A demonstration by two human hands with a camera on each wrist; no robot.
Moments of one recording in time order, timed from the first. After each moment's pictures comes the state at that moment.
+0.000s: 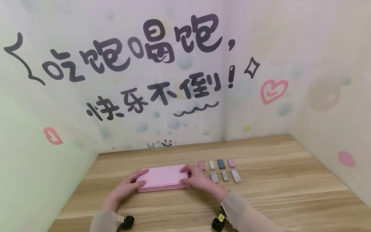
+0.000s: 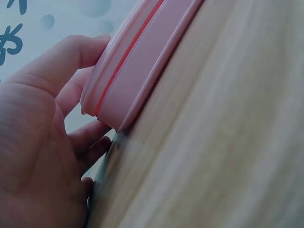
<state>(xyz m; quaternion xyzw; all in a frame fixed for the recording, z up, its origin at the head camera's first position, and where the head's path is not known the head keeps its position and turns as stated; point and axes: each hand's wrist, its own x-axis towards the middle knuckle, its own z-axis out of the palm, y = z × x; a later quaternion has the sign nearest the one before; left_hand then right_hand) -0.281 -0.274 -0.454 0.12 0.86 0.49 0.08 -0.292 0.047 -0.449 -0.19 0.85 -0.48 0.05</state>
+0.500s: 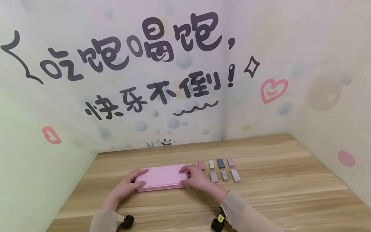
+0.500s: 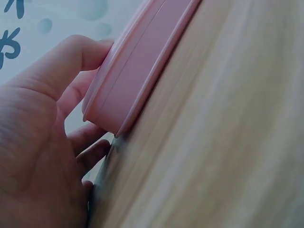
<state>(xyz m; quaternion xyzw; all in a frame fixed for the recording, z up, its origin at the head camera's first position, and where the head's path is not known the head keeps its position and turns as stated) -0.283 -0.273 -0.455 0.13 0.87 0.48 0.07 -0.289 0.047 -0.450 -0.19 0.86 -0.46 0.05</state>
